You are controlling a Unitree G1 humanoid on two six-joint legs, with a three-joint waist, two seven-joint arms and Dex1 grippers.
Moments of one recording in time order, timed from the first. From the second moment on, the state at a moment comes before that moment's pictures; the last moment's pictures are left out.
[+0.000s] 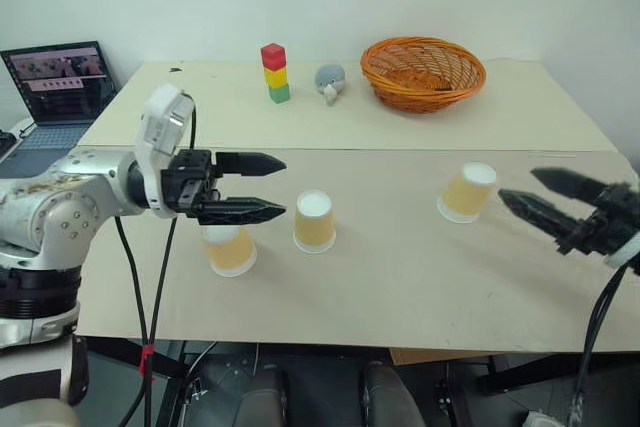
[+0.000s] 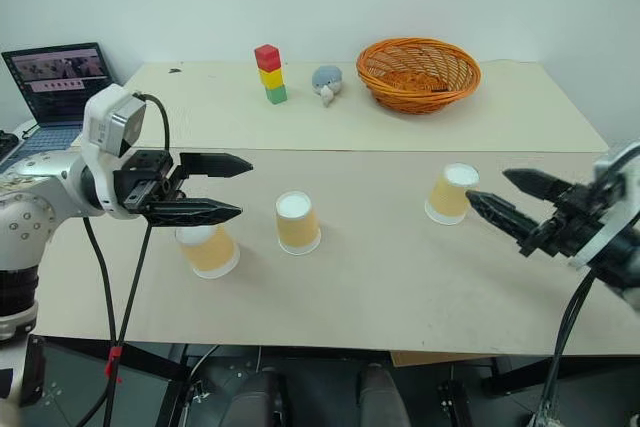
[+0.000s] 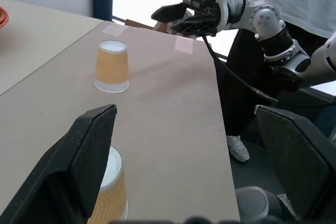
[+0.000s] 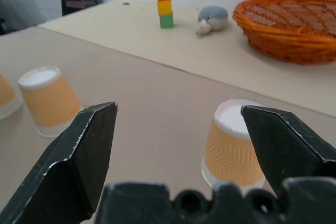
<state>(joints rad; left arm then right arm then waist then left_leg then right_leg) -0.66 0.85 0.09 -0.15 -0.93 0.85 -1.24 -0.06 -0.79 -0.61 -0.39 0.74 0.74 0.80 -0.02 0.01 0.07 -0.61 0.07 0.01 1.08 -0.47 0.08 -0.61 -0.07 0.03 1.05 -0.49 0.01</state>
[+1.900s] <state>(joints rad) -0.61 0.84 0.20 -0.25 -1.02 0.92 -1.12 -0.47 -0.77 -0.25 0.29 0.41 0.33 0.92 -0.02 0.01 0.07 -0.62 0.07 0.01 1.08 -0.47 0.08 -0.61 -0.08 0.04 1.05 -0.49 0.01</state>
